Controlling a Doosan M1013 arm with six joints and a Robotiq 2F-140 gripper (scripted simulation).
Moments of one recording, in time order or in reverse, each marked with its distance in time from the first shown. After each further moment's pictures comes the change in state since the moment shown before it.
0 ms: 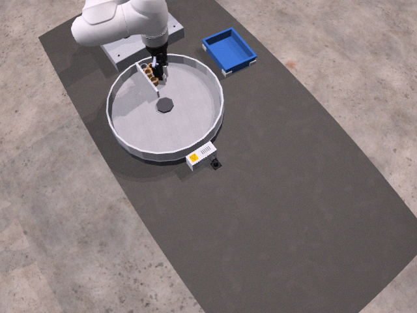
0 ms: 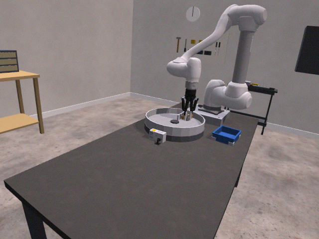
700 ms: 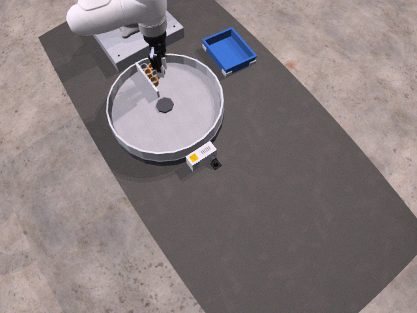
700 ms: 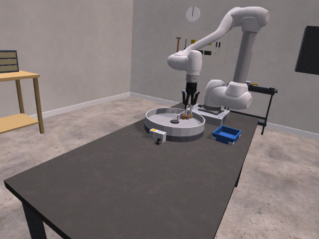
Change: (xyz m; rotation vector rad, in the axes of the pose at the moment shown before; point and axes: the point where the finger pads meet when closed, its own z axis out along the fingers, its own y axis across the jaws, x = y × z) arm 0.000 0.000 -0.049 0.000 0.000 0.000
